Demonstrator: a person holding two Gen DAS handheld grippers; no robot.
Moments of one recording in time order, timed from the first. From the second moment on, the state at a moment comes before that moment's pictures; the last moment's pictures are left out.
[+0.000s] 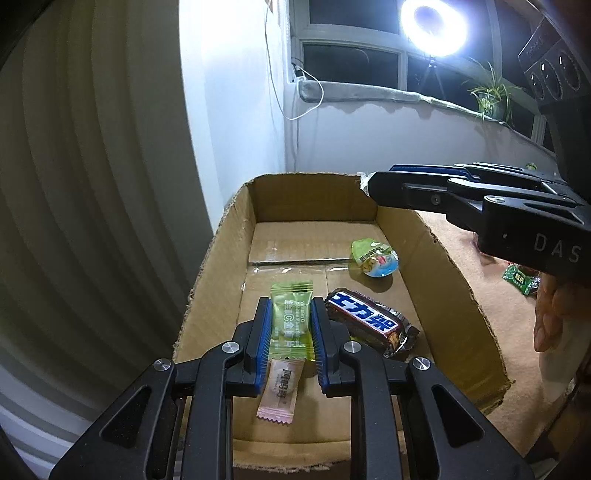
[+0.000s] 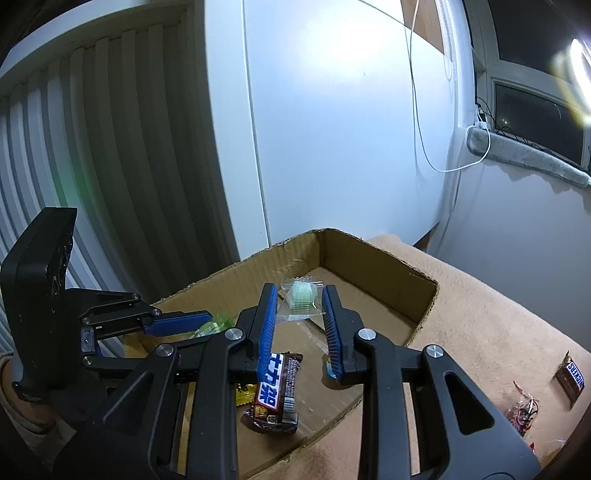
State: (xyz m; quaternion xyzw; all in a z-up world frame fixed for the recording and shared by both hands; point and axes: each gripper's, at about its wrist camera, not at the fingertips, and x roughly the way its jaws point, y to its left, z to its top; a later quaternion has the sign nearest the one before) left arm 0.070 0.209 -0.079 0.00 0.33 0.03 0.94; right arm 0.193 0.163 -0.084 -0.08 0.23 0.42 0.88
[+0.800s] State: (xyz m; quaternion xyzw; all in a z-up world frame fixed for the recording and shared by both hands) left arm 0.052 0.191 -0.054 0.04 0.31 0.07 0.95; right arm 0.160 0.128 -0.068 -0.07 0.21 0.39 0.90
